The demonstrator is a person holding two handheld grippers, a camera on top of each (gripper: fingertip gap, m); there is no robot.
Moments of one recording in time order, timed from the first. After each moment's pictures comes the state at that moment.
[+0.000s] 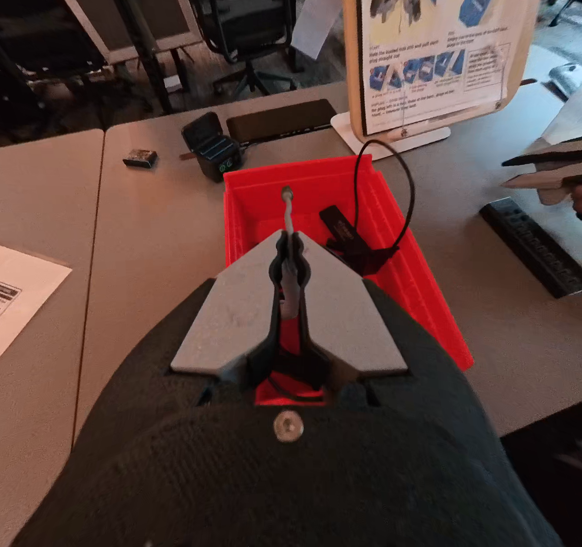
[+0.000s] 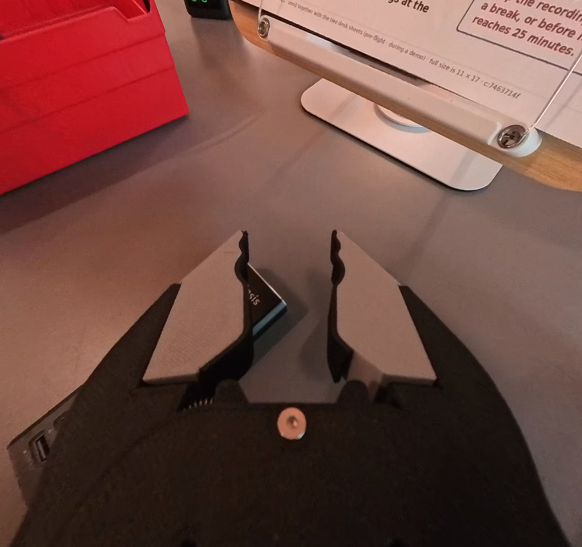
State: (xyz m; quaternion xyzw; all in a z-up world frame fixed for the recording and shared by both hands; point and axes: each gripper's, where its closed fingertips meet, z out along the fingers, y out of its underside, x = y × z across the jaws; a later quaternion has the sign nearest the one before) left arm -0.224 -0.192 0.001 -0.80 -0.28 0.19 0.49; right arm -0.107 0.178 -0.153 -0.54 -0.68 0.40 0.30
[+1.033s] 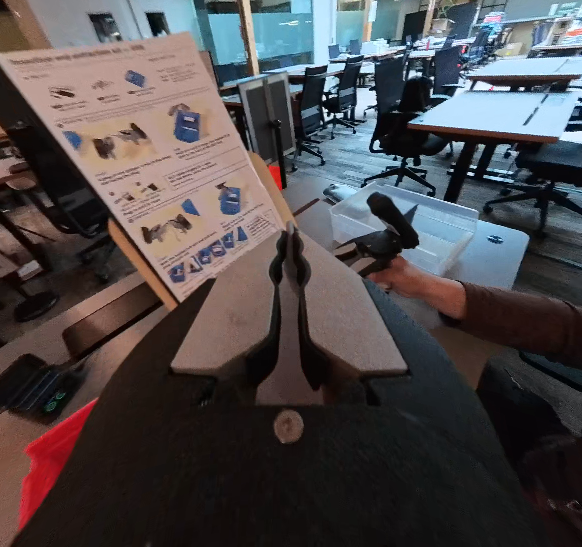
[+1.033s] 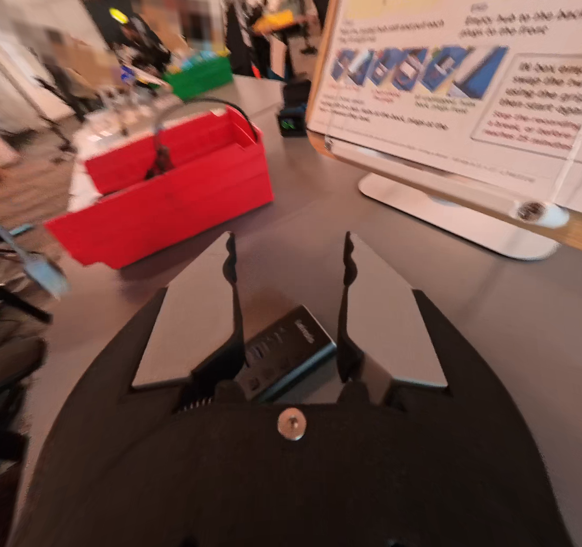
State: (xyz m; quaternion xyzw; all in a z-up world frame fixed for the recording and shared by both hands) left arm -0.084 -0.010 0.142 -0.75 -0.03 0.09 0.65; right arm -0.095 0.154 -0.086 -0.47 -0.62 0.57 0.25
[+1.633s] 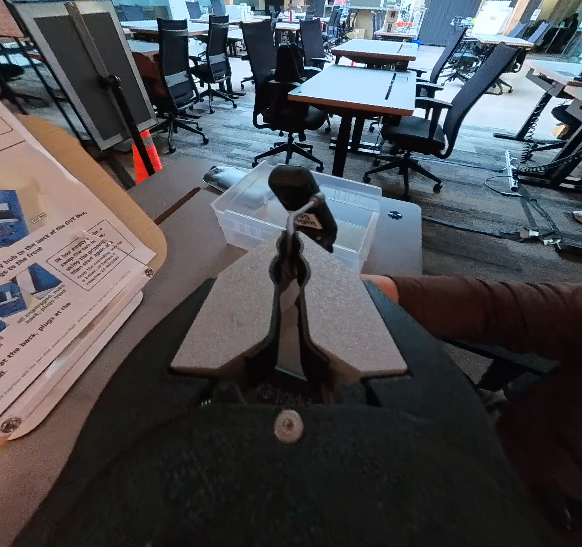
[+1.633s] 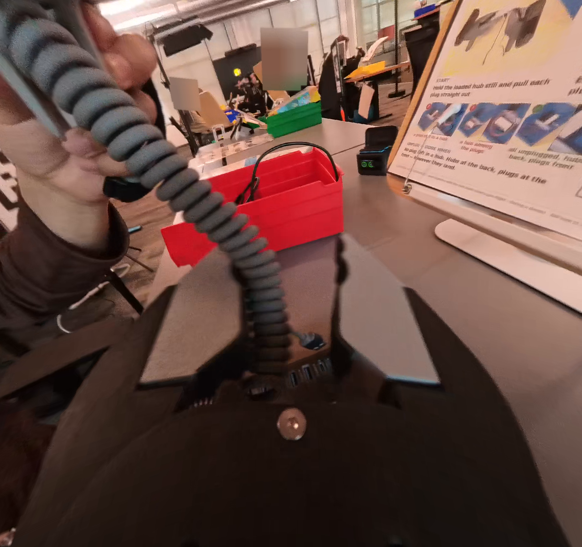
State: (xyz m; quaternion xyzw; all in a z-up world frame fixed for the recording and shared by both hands) left arm 0.003 0.145 0.059 -0.78 0.08 -0.08 0.62; right arm -0.070 0.126 -0.052 -0.37 -0.62 0.66 0.20
